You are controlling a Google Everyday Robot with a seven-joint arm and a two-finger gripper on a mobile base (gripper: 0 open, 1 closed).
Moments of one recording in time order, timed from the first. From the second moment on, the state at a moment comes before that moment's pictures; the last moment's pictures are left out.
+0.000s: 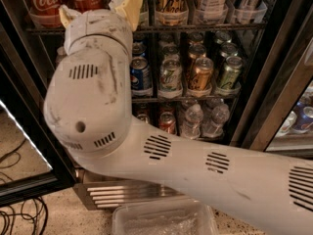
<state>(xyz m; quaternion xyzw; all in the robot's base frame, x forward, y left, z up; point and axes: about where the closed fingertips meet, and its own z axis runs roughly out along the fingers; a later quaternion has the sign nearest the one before) 0.545 0.089 1.096 -0.12 0.62 -0.06 0.78</state>
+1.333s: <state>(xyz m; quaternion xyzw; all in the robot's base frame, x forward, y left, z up) 0.584 0.066 1.080 -0.05 0.65 0.02 0.75</state>
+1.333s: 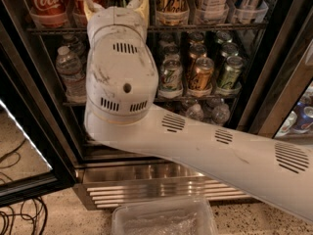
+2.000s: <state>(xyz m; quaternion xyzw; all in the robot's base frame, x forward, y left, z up) 0.619 0.057 1.082 -0.06 0.66 0.02 0.74</state>
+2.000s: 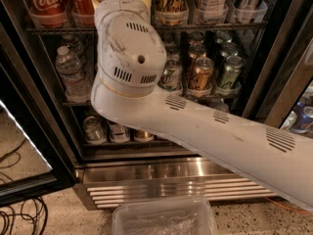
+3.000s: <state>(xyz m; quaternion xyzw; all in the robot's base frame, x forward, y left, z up) 0.636 0.041 1.089 -0.05 0.66 0.00 0.75</state>
